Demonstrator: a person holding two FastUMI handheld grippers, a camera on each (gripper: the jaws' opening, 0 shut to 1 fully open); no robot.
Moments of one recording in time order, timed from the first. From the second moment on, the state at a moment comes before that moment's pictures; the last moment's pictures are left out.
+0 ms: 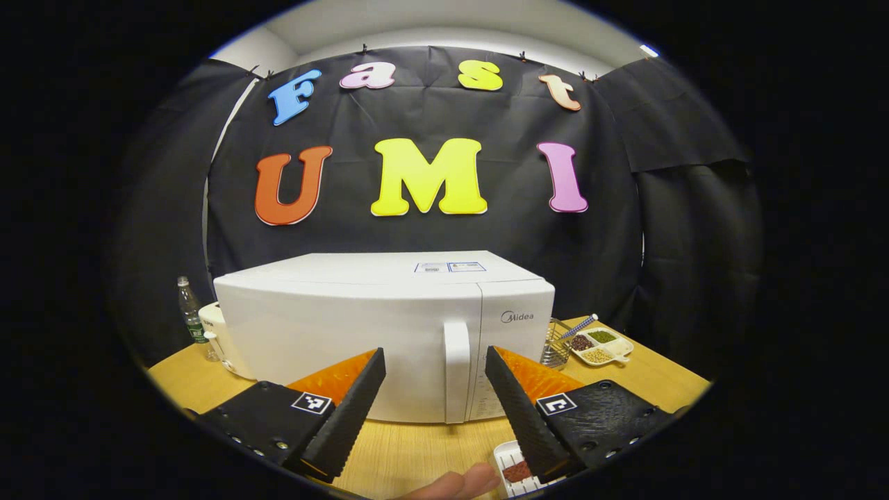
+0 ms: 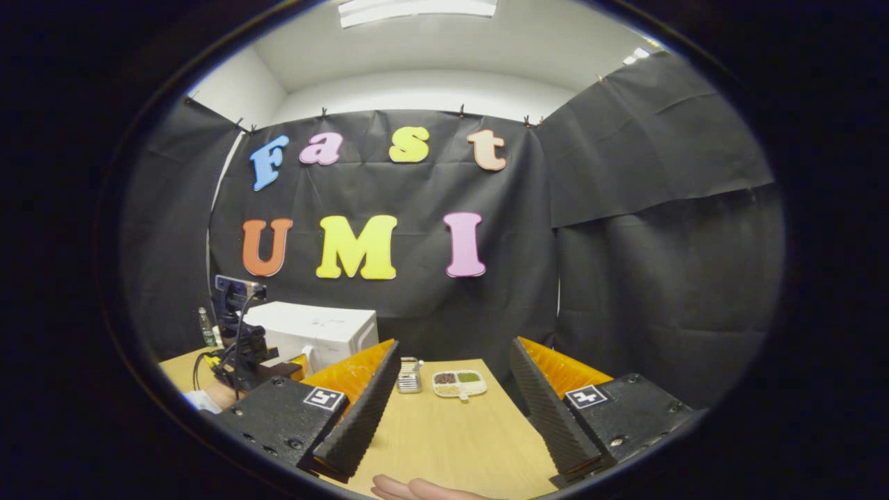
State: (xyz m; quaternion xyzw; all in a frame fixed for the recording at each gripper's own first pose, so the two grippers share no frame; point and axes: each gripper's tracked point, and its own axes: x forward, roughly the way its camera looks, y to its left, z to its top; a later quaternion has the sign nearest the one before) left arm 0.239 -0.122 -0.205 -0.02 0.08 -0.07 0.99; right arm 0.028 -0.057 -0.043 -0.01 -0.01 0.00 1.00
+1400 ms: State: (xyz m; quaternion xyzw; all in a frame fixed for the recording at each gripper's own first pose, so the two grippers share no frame) left arm 0.263 -0.144 -0.247 -0.07 0.14 -0.08 0.98; right arm 0.022 -0.112 -0.106 0.01 0.04 -0.04 1.00
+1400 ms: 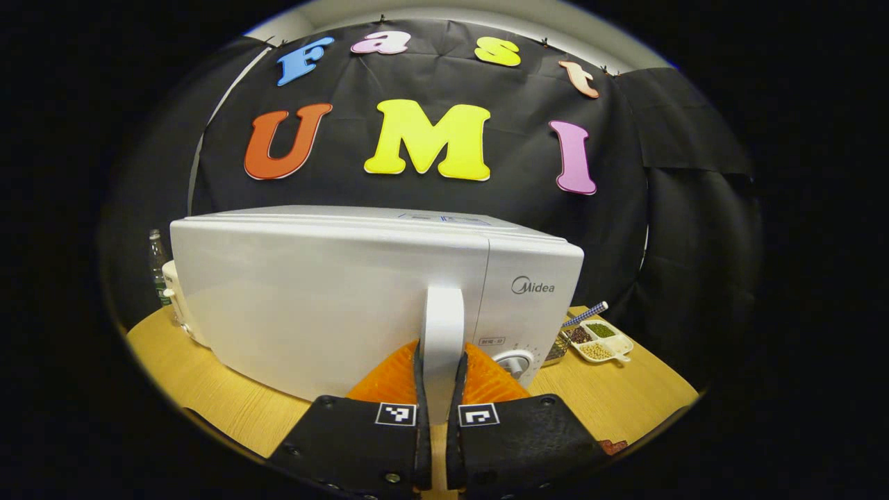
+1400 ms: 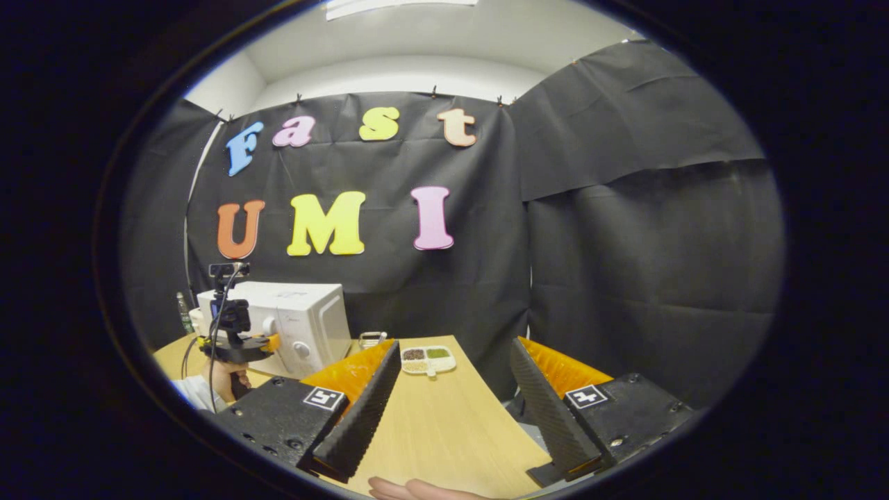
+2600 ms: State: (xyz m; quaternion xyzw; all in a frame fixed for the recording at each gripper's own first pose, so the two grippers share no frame) left arm 0.033 0.061 -0.242 -0.05 0.12 -0.07 0.99; right arm -0.018 -0.026 -0.105 -0.02 0.04 0.03 1.00
